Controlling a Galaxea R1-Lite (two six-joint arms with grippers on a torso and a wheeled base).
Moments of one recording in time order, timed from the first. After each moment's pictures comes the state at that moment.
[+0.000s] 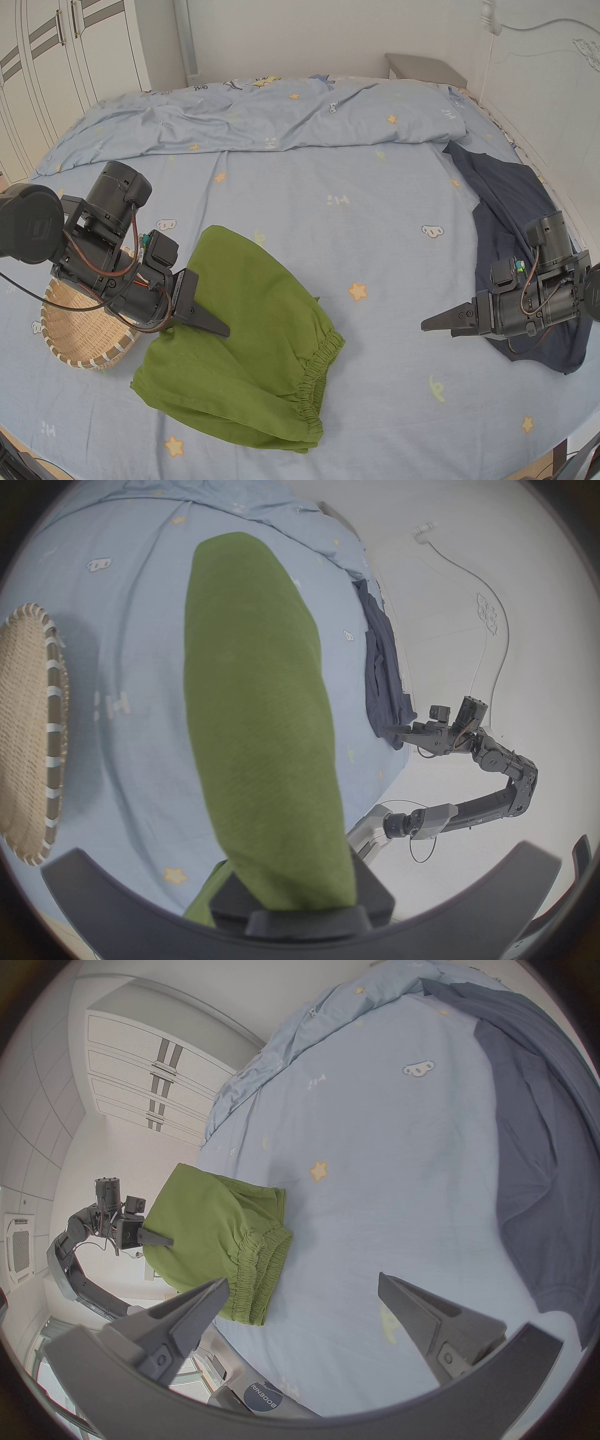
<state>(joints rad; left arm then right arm) -0.36 1.70 -1.28 0.57 -0.54 -0.30 0.29 1.61 -0.85 0.05 0.52 0.32</state>
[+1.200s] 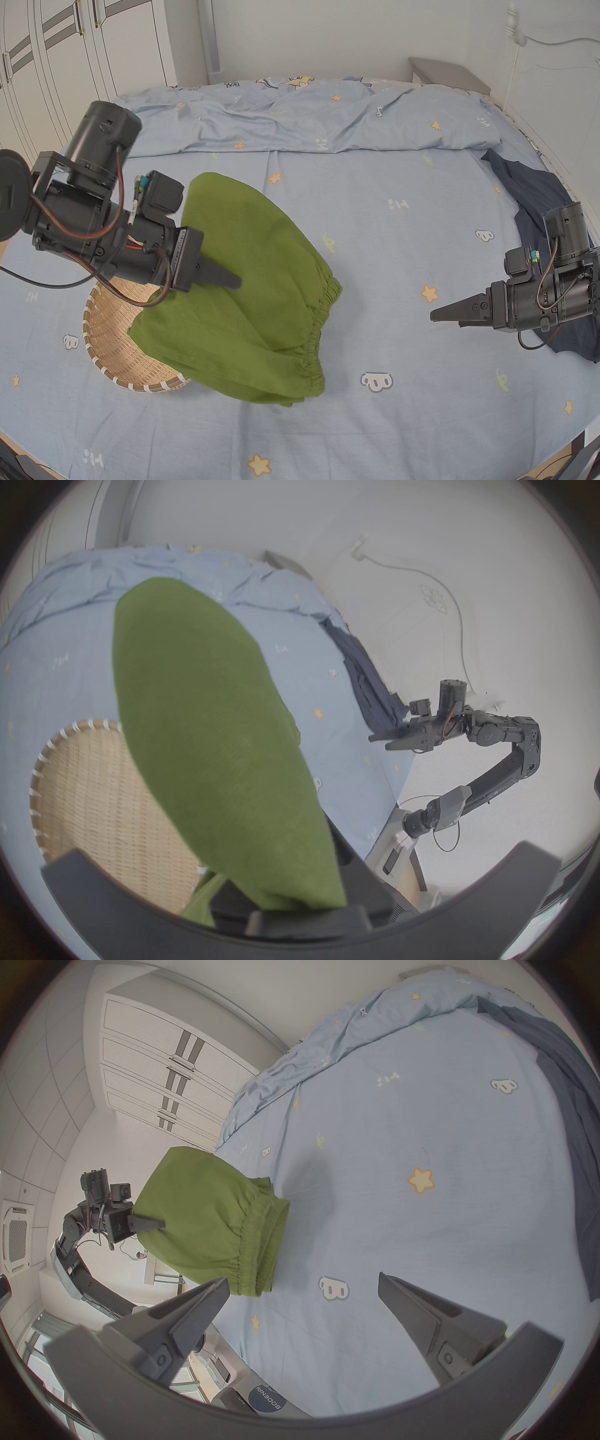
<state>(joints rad) -0.46 1.63 -1.41 0.53 -0.42 -0.14 0.30 1.52 -0.84 0.06 0.51 0.33</state>
